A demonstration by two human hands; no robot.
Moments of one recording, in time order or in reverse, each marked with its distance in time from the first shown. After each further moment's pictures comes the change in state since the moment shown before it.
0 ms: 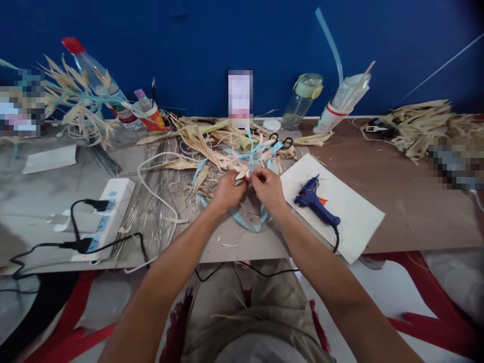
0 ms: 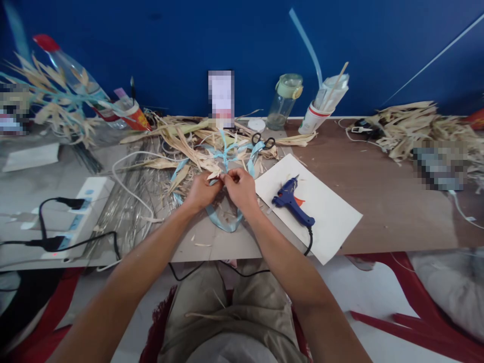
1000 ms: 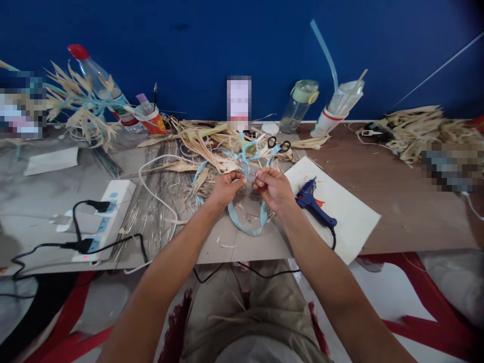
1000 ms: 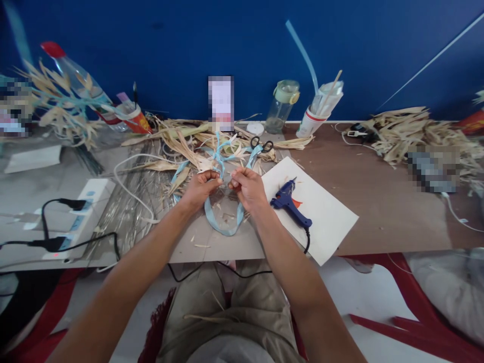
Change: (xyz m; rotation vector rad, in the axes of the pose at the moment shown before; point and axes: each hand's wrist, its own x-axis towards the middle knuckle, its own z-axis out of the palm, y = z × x) left_hand 0.004 0.007 -0.005 -0.600 -0.107 -0.278; right_hand 0.008 -0.007 -0.013 0.905 -0.132 0.303
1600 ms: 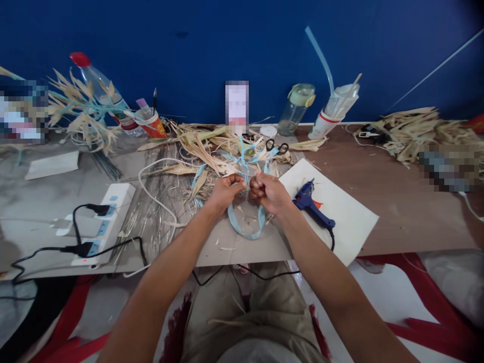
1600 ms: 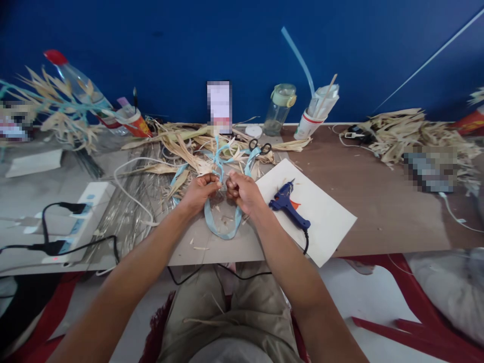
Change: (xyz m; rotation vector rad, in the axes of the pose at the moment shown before) left_hand -0.005 0.005 0.003 -0.035 -0.012 -0.023; right_hand -0.003 -0.003 -0.001 -0.112 -0.169 0.165
